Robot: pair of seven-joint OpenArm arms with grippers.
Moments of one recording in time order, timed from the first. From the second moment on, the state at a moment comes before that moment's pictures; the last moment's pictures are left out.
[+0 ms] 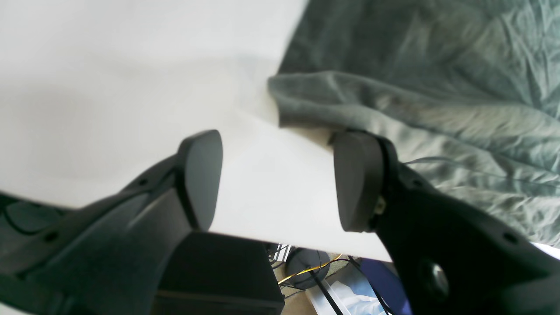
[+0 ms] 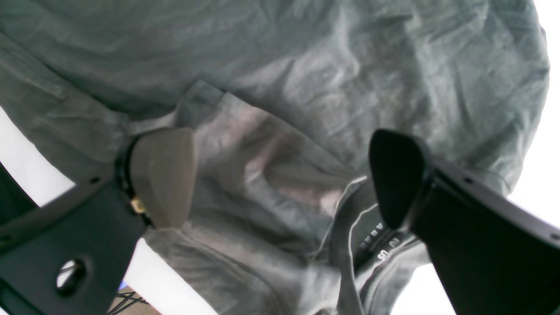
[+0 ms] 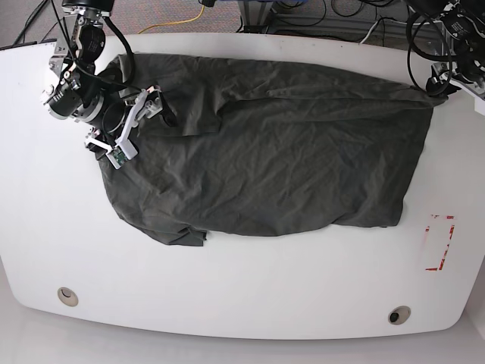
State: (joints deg) left arm 7.3 -10.2 -64.1 90.5 -37.5 -41.9 83.5; right arm -11.7 16.1 17.8 111.2 39.1 40.1 -69.3
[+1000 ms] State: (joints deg) left arm 11.4 -12.4 -63.7 90.5 -60.8 -41.9 84.0; right arm -11.6 15.8 17.8 111.2 39.1 40.0 -69.4
